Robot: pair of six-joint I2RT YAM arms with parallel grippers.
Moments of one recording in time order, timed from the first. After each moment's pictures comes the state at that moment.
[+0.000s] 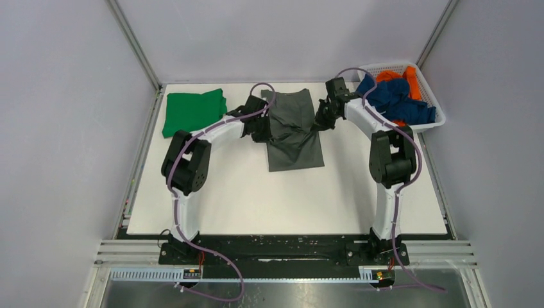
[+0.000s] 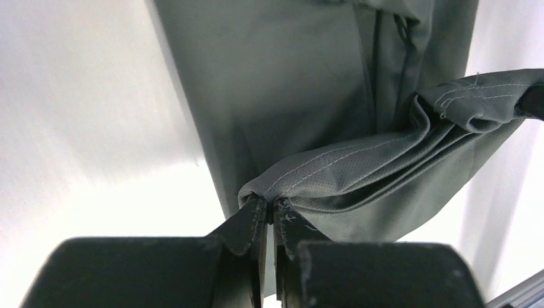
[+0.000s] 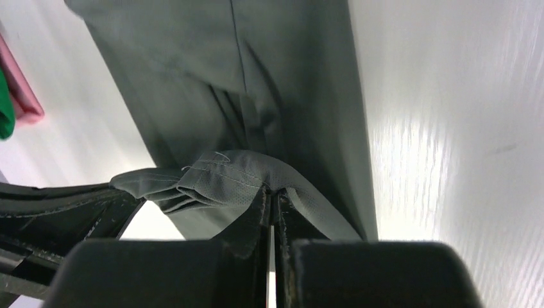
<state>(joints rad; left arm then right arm) -0.48 2.02 1.48 -0.39 0.15 -0.55 0.27 2.04 1.65 -0.66 -0.22 0.57</state>
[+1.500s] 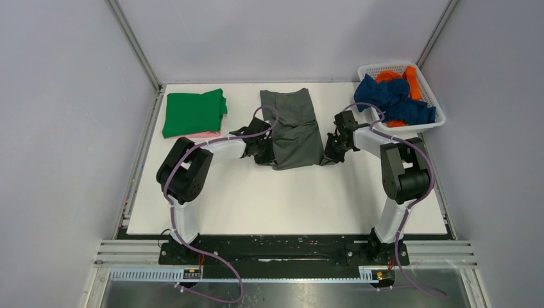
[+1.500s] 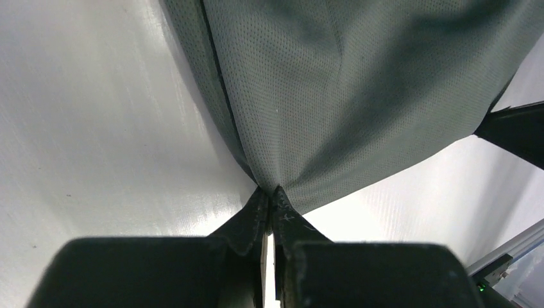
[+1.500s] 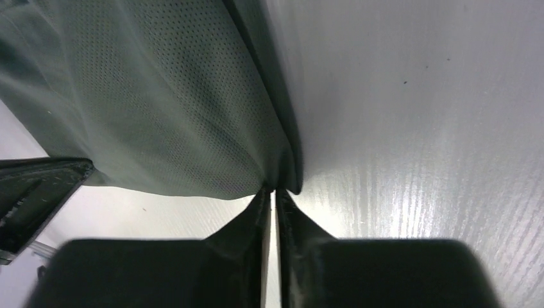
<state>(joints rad) -0.56 1.93 1.19 -0.27 0.21 -0.66 0.24 1.85 1.13 -0.49 -0.27 0.54</state>
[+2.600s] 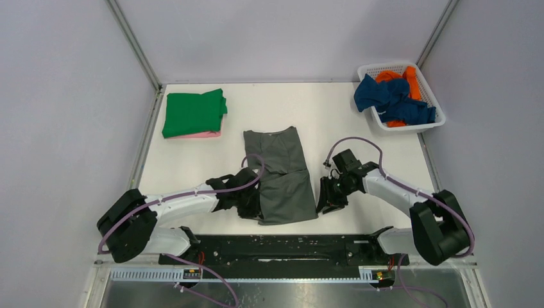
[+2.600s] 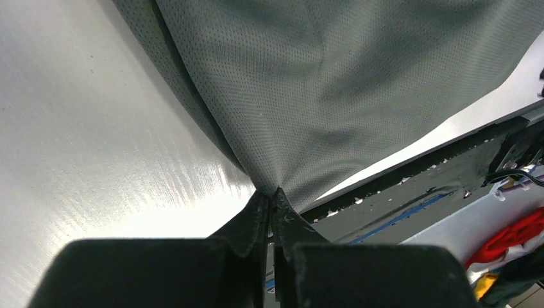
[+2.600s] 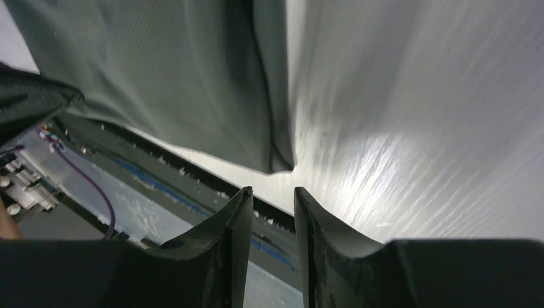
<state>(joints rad) -0.87 1.29 0.59 -0.40 0.18 -0.88 0.46 1.30 0.63 -0.65 -0.48 0.46</state>
